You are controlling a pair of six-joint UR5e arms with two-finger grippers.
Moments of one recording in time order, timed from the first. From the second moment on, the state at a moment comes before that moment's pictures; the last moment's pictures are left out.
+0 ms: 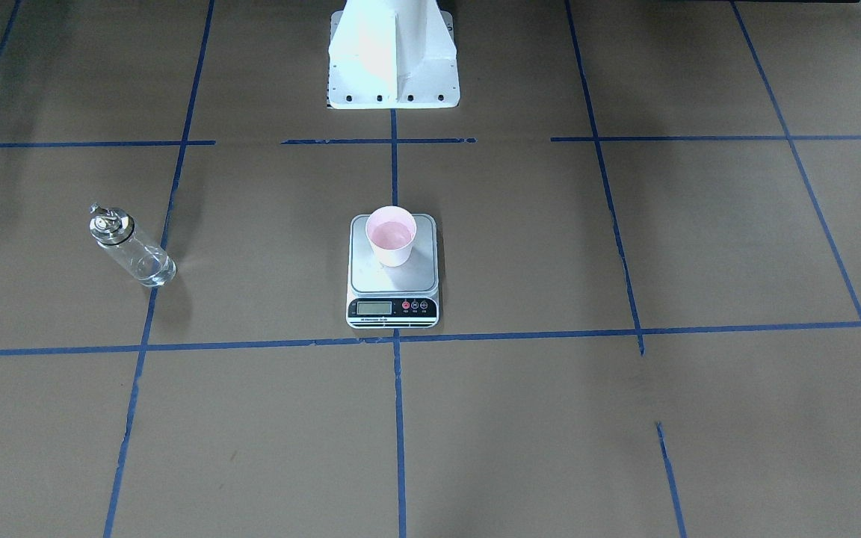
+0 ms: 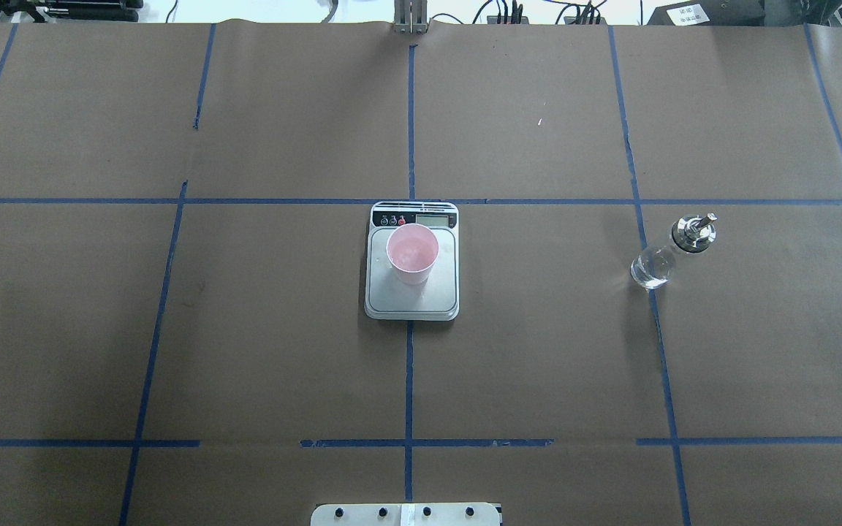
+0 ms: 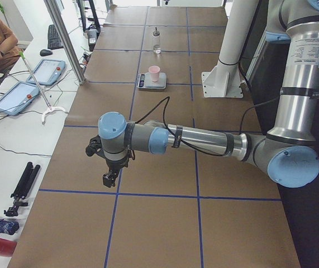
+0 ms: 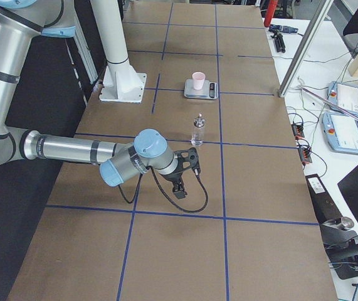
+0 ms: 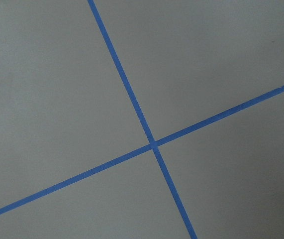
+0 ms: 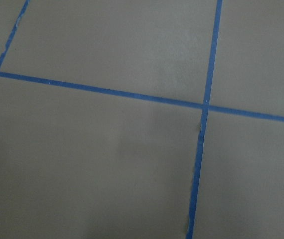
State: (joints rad) left arm -1.58 -1.66 -1.62 -1.57 -2.31 0.32; right arm 1.48 -1.94 1.89 -1.05 2.36 0.26
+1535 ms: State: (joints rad) left arm -1.60 -1.60 -1.58 -1.57 -2.31 0.37; right arm 1.62 -1.67 1.83 -1.87 2.35 -0.14
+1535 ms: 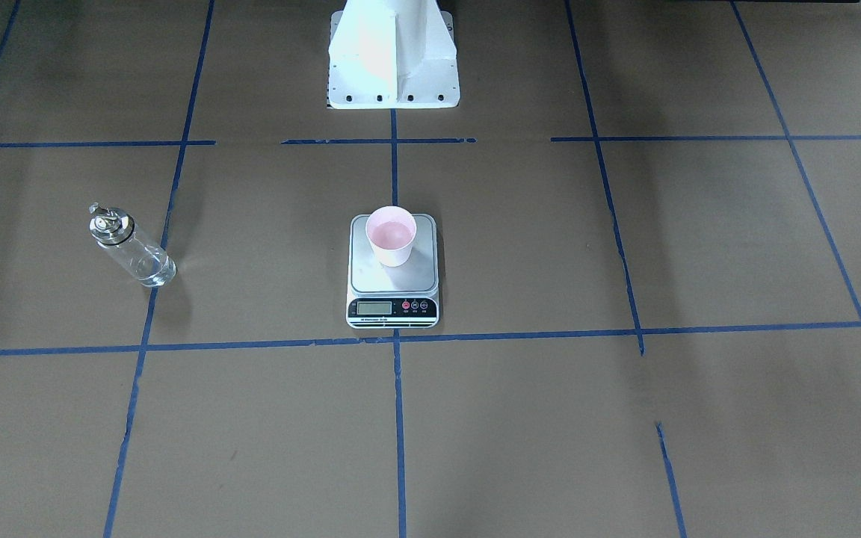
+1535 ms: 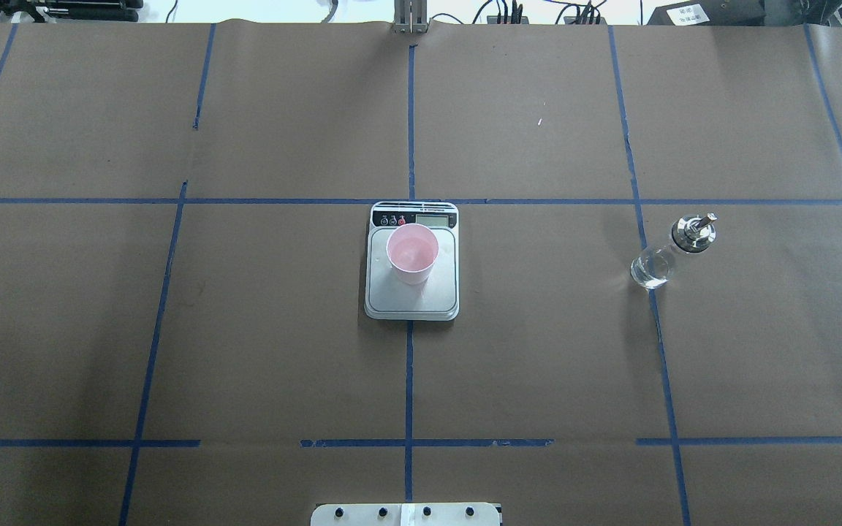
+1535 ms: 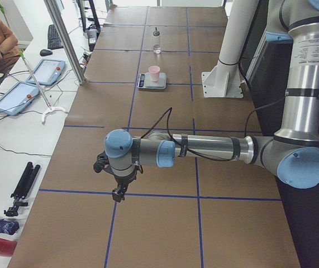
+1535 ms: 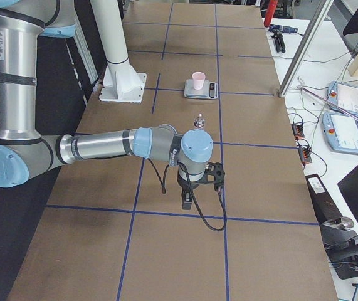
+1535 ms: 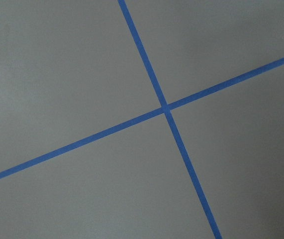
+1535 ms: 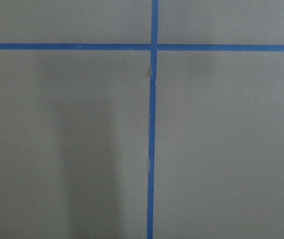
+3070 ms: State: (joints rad) left arm -1.61 -1.59 -1.59 -1.53 -2.30 0.36; right arm 1.62 -1.67 1.66 -1.58 2.37 0.01
